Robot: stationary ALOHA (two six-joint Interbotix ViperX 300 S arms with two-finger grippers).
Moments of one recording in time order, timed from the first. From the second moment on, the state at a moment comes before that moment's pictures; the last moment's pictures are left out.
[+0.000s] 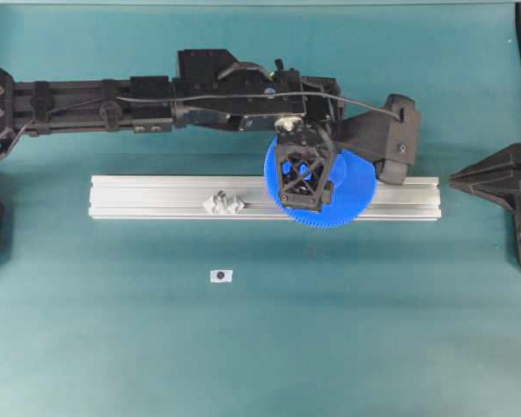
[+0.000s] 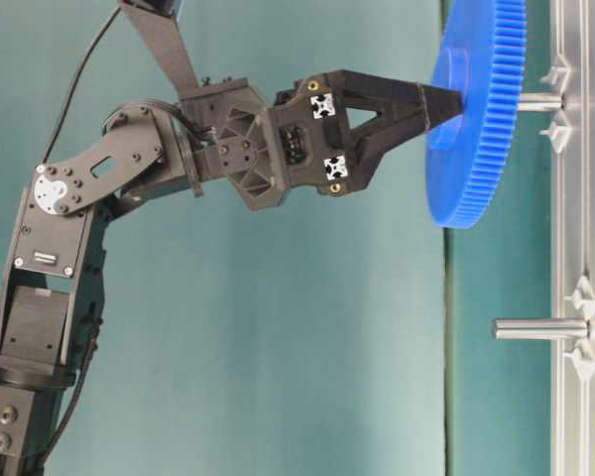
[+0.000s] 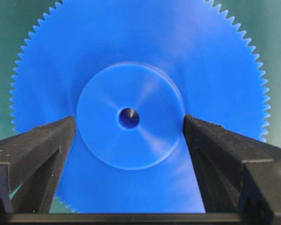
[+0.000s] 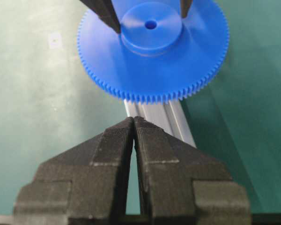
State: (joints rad) left arm 0.13 0.50 -0.37 0.02 1.06 0.32; right arm -0.14 -1.18 1.32 0.03 0.28 0.16
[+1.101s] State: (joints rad) left arm 0.12 0.52 -0.45 0.02 1.10 0.32; right arm -0.14 -1.18 1.32 0.03 0.28 0.16
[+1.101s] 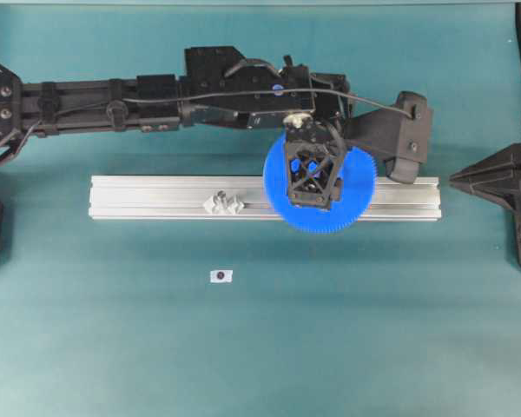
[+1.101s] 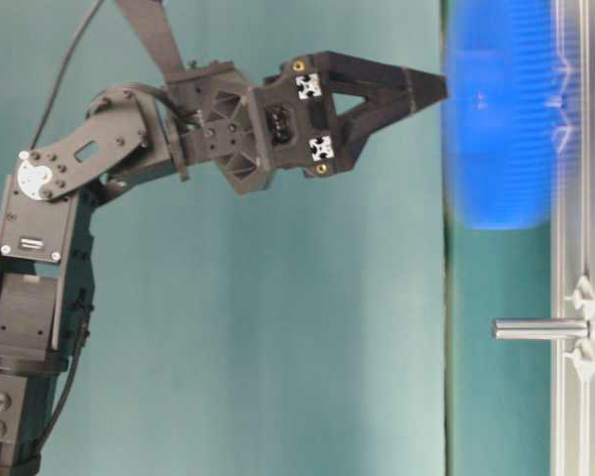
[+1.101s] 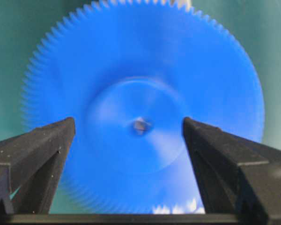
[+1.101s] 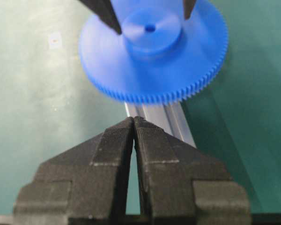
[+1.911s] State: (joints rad) left arm 0.12 0.50 -0.44 0.02 1.20 0.29; right arm -0.14 -1.22 1.32 0.03 0.30 0.16
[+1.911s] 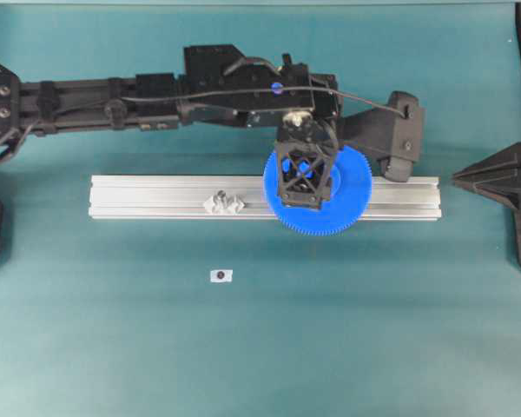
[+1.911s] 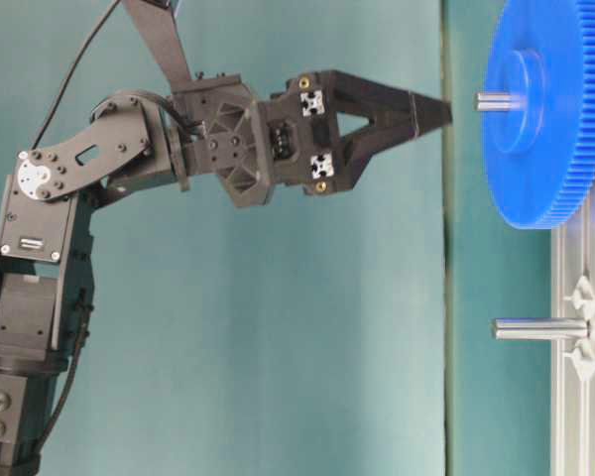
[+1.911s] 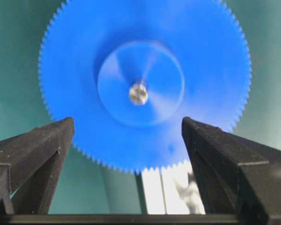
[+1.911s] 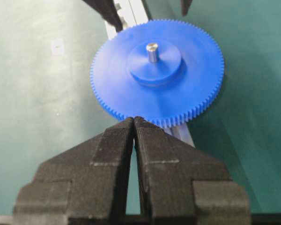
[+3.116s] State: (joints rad) left arm 0.11 0.01 0.11 0.02 0.96 0.13; right arm -0.15 -1.26 1.30 0.02 0.45 0.17
